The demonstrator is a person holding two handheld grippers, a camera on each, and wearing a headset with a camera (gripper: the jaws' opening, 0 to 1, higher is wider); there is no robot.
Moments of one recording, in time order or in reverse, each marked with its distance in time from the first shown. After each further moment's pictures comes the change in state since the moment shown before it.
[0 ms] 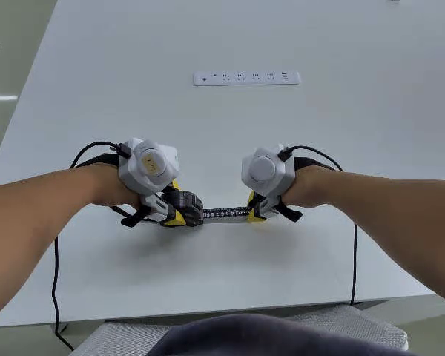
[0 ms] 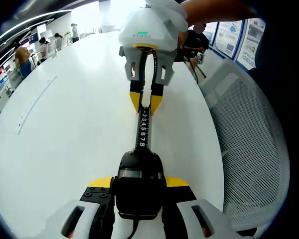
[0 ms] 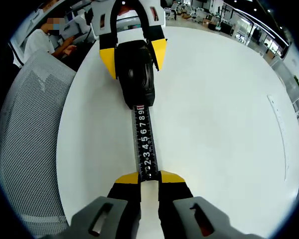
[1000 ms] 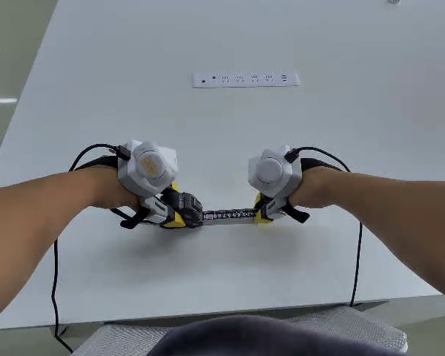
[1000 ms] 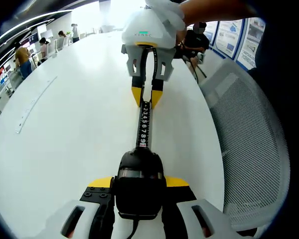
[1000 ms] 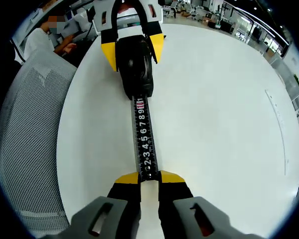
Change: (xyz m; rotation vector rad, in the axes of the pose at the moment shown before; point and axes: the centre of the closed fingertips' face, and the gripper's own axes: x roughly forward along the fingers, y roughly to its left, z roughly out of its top) left arm 0.000 0.001 0.002 0.001 -0.001 0.006; right arm -0.007 -0.002 -0.014 0.002 0.020 -0.001
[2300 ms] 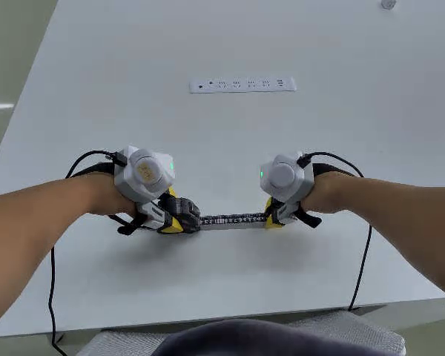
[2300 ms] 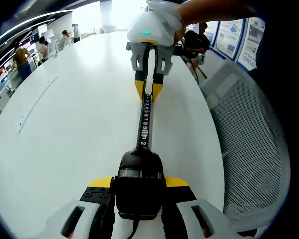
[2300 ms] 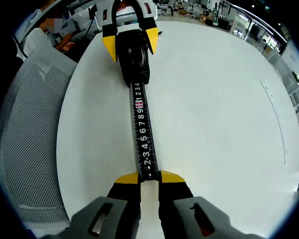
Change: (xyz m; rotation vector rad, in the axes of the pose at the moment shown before) left arm -0.002 -0.001 0.000 -0.005 -0.007 0.002; right arm -0.010 -0.001 -0.025 0.018 0.015 -0.009
